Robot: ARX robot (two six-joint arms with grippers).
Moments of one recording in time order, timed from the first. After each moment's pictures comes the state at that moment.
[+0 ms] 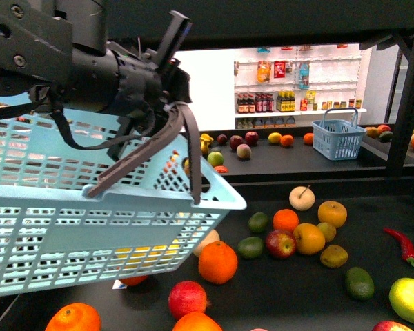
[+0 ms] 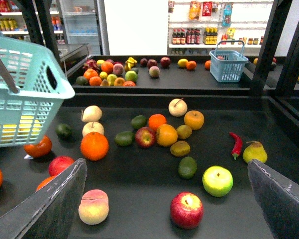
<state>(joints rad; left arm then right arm) -0.30 1.86 1.35 0.37 0.05 -1.09 0.00 0.01 0.02 0.00 0.00 0.00</state>
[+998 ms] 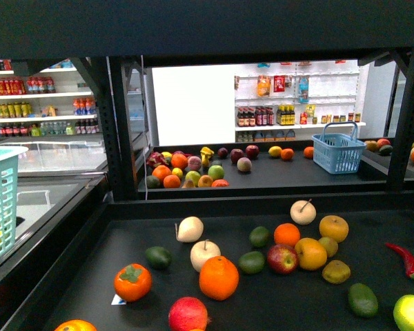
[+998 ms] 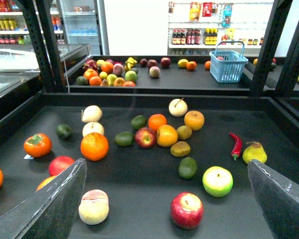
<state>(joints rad) 0.23 1.85 1.05 1.17 -0.07 -1.55 0.00 0.01 0.02 0.00 0.00 0.00</state>
